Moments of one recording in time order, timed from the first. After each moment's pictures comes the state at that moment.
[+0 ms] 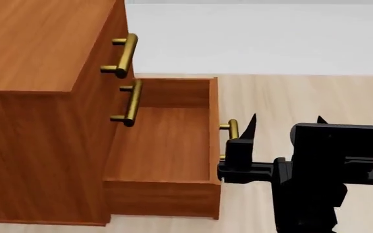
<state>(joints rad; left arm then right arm) -0.59 -0.13 -0.55 0.69 -0.26 -0.66 -0.70 0.48 0.18 0.01 -0.55 0.26 0.96 0.18</state>
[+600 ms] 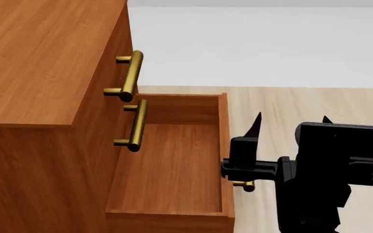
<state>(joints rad) -0.57 -0.15 -0.53 0.71 -0.22 -0.62 -0.75 0.48 0.19 0.01 -0.55 0.27 0.96 0.21</state>
